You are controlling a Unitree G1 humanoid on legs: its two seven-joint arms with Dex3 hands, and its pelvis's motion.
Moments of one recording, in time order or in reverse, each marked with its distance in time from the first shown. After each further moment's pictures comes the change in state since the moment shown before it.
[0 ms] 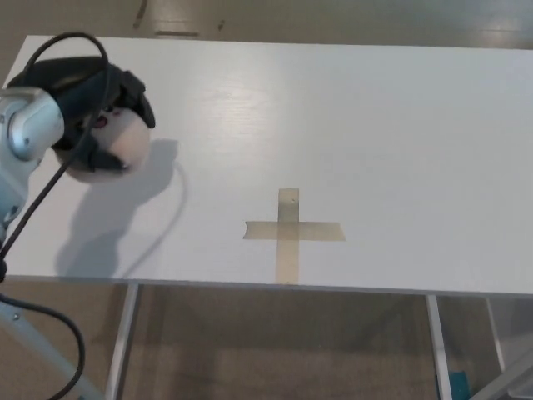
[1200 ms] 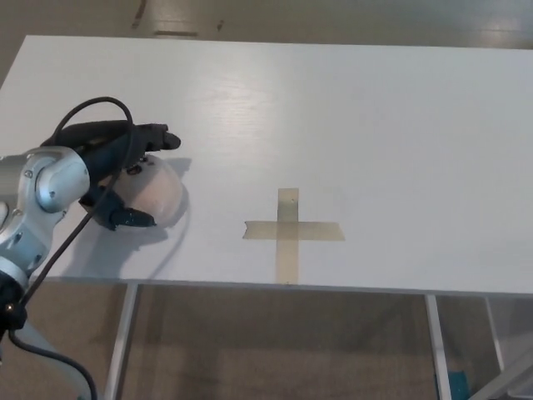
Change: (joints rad) left_arm 0.125 -0.050 -0.014 -0.075 -0.014 0.034 -0.073; right_arm -0.003 0.000 -0.004 0.000 0.001 0.001 -0.002
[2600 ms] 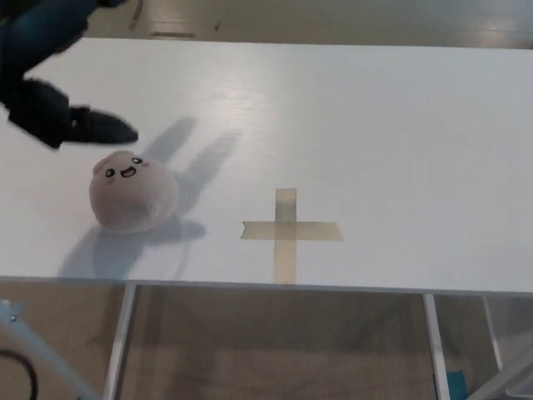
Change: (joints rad) left_arm 0.219 0.160 0.452 -0.886 -0.238 0.054 -0.209; right_arm -0.005 -0.002 -0.001 0.006 0.000 0.004 0.002
